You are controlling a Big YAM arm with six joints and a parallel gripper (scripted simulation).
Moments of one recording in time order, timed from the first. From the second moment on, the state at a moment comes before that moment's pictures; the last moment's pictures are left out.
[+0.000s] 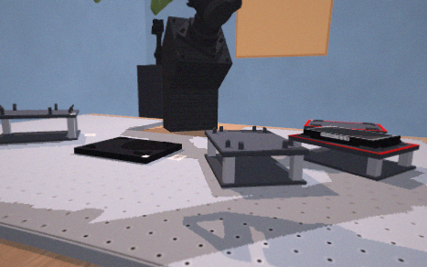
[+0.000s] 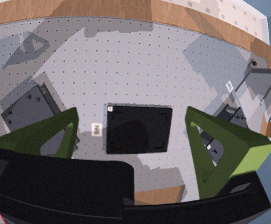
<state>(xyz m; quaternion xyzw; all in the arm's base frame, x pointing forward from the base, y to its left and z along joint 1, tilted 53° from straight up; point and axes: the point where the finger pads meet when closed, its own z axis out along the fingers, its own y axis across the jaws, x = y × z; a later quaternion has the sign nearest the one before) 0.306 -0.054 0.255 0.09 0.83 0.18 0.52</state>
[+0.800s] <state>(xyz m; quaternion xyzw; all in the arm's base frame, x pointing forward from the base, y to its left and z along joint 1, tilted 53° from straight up) 0.308 -0.059 0.255 0.26 0.79 0.19 0.52</state>
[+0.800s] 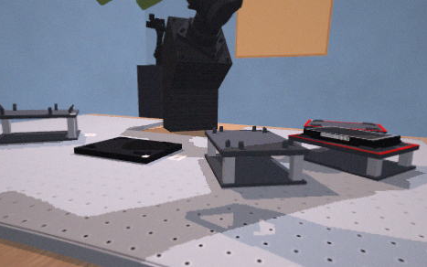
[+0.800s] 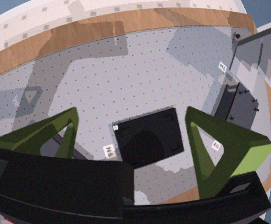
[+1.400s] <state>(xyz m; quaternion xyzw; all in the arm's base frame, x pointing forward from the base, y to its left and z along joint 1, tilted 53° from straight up) 0.307 -0.059 0.254 0.38 0.74 0.20 0.51</state>
